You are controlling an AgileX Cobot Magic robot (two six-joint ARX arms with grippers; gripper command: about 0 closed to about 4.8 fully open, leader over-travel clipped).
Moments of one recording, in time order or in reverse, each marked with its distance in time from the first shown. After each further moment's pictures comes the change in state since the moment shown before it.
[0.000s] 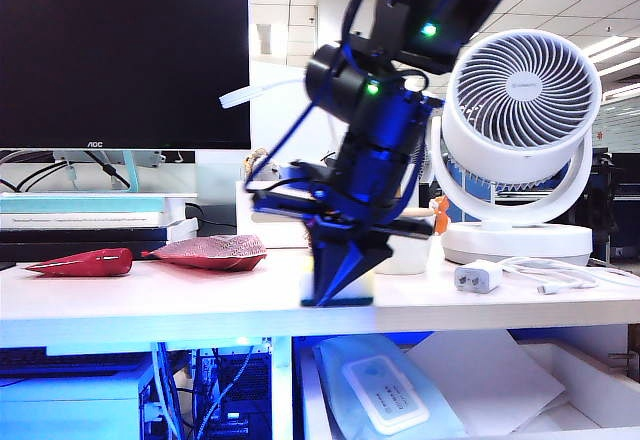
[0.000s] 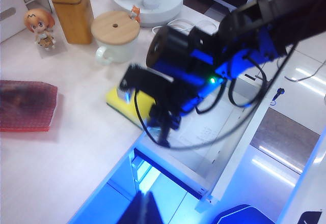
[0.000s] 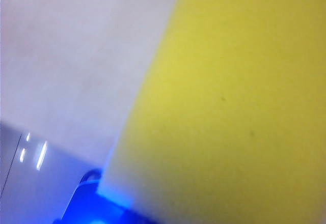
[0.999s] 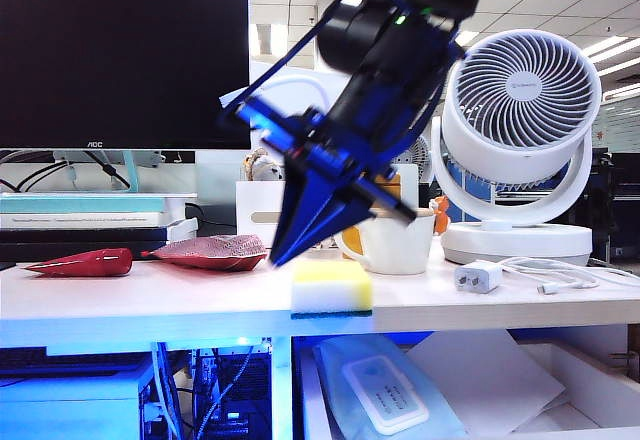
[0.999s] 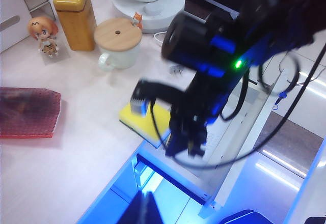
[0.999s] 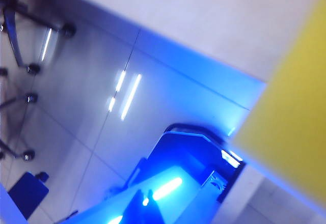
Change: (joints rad) left arm 0.000 0.000 0.000 0.023 0.000 0.000; right arm 0.014 -0.100 0.000 -0.154 -0.369 0.008
